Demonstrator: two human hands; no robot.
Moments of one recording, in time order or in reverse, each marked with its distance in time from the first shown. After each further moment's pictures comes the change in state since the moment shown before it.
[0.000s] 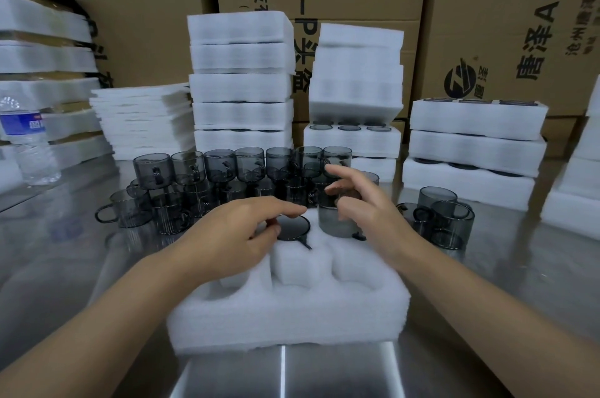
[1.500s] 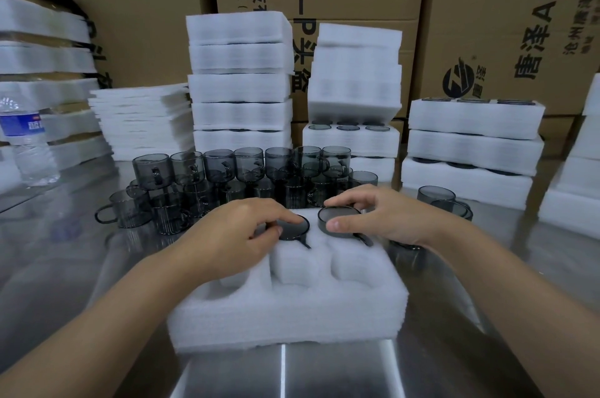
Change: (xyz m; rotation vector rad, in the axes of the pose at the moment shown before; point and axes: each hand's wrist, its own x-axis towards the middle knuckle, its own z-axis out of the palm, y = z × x) left_hand -0.001 0.005 -0.002 -0.007 -0.034 -0.027; right_hand 0.011 -0.007 -0.038 -0.437 -0.338 0.194
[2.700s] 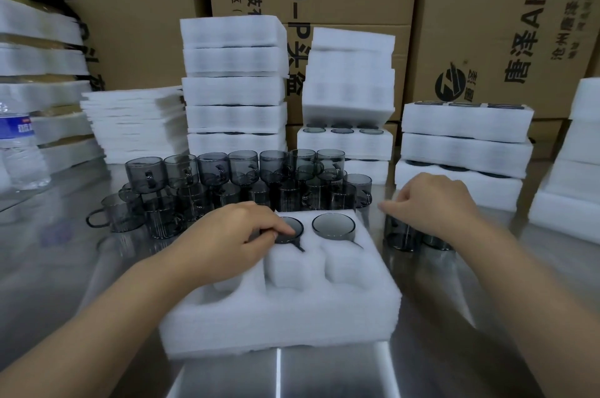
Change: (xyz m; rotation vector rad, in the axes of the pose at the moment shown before) left_hand 0.000 0.006 -0.001 0.071 0.003 0.008; right_hand -0.010 0.022 -0.030 -0.741 0.513 0.352
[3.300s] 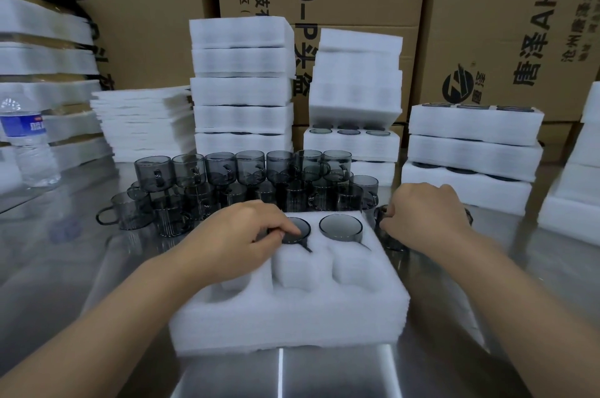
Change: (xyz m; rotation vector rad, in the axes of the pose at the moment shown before) left_hand 0.000 -0.002 0.000 0.007 0.003 0.009; right_hand -0.016 -0.030 0.003 -0.244 0.033 -0.105
